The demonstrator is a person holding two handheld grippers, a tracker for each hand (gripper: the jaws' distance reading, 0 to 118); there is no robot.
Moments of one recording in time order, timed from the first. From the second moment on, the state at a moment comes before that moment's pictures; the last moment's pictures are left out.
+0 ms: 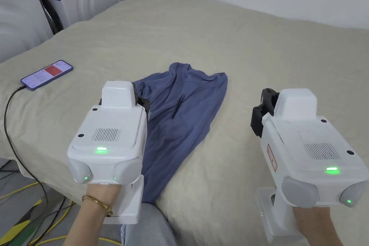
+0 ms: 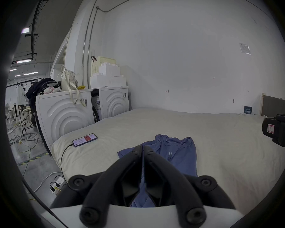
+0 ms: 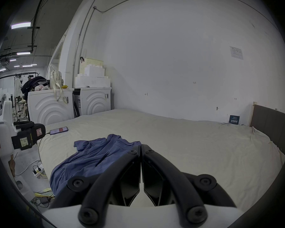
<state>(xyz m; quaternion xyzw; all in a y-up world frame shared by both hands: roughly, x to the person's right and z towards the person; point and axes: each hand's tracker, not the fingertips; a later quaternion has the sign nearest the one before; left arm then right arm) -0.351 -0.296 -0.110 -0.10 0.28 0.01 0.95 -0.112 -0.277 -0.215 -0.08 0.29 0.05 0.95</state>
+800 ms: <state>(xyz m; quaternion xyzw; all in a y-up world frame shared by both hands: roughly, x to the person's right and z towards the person) -0.454 -0.318 -0.285 -0.37 0.16 0.05 0.91 -0.125 -0.306 -0.248 -0.13 0.28 0.08 0.95</state>
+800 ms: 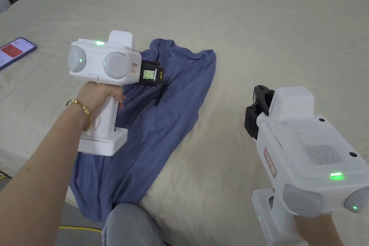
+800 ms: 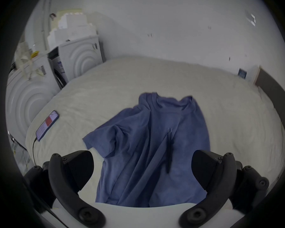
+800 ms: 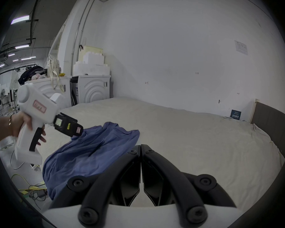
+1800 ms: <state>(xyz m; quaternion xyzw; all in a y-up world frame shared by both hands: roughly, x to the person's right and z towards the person) -0.478 -0.380 -0.361 -0.56 0.10 0.08 0.82 -0.125 -0.317 -0.267 -0.16 0.26 0.06 0.95</state>
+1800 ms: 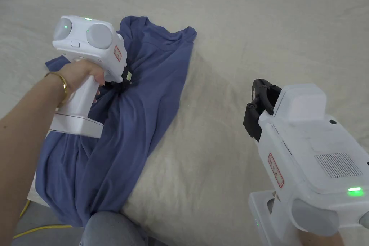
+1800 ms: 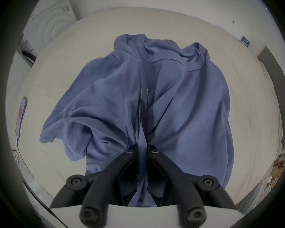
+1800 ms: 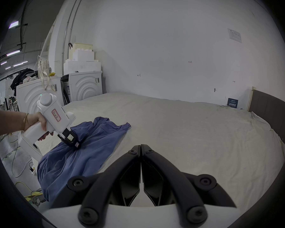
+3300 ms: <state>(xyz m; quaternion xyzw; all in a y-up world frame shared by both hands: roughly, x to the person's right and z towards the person) -0.396 -0.029 -0.201 -0.15 0.19 0.14 0.96 -0.022 -0.255 -0.184 -0.05 0.25 0.01 0.97</state>
